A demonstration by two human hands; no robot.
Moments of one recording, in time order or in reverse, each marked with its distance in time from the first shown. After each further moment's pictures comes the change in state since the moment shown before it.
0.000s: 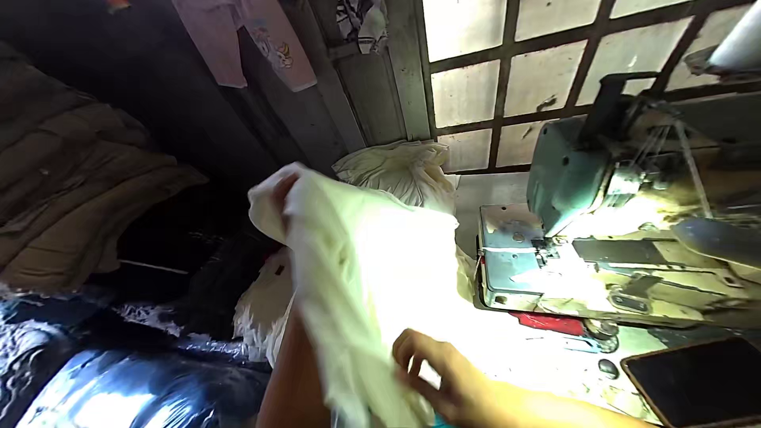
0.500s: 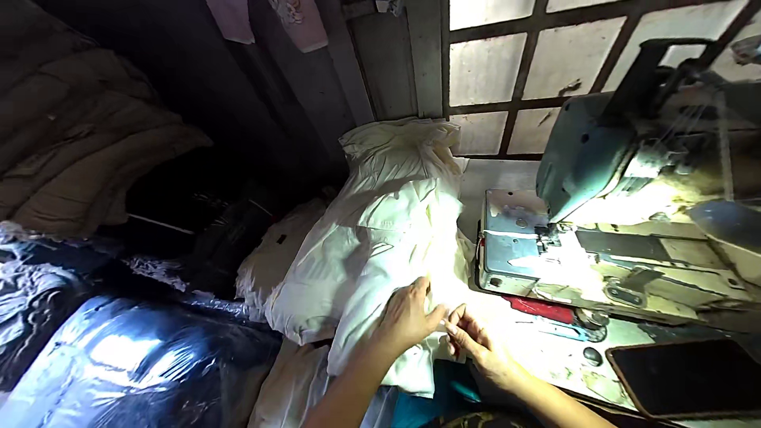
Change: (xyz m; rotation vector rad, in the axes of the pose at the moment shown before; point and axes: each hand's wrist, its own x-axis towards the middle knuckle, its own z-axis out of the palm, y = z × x) left_hand 0.007 -0.060 0.118 0.744 -0.770 0.008; right_hand -0.087 0.067 -0.019 0.411 0.271 0.456
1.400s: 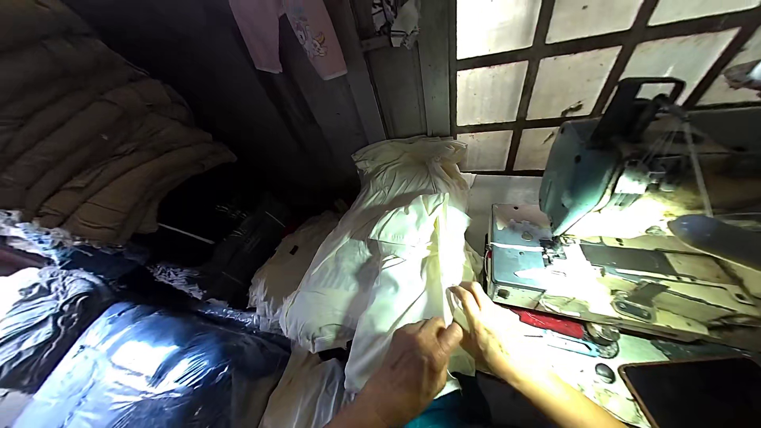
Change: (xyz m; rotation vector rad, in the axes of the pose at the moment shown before) left_hand -0.057 0.008 0.003 0.306 0.672 0.678; right_hand 0.036 -0.034 -0.001 -1.297 0.240 -0.543
